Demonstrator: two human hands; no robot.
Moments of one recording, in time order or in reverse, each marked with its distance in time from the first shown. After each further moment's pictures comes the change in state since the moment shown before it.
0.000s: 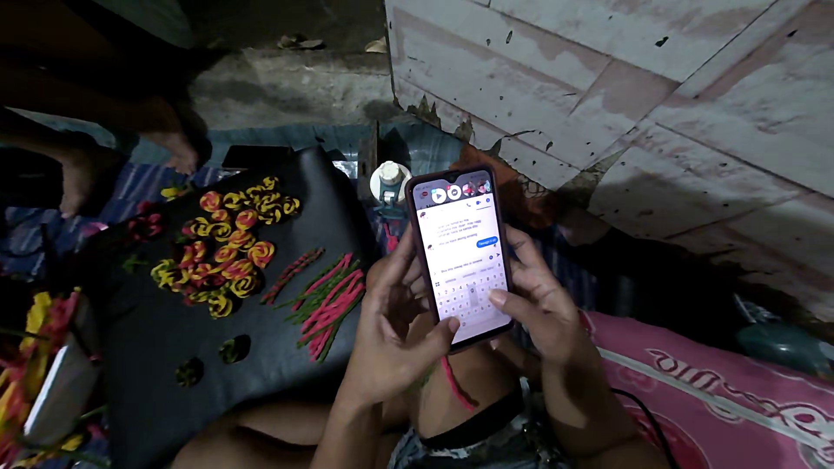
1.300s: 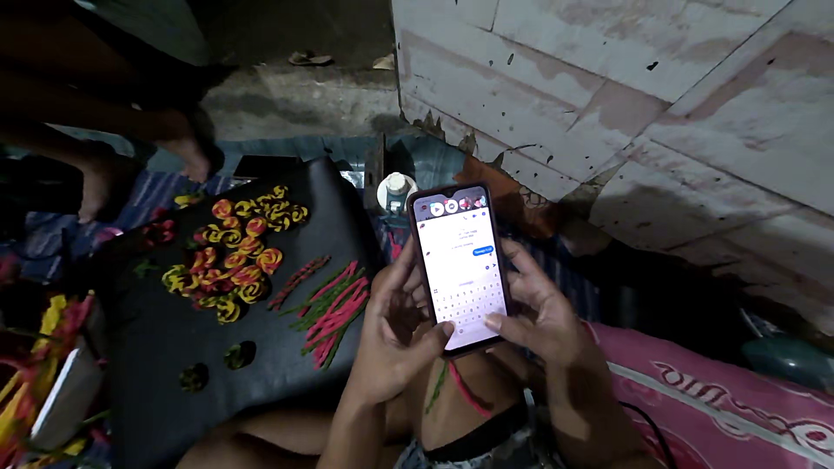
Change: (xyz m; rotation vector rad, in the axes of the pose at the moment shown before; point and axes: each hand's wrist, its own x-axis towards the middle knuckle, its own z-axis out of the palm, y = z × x) left_hand -0.002 -0.005 -0.007 -0.088 -0.018 0.009; right_hand 0.004 0.001 -0.005 0.009 -0.087 0.008
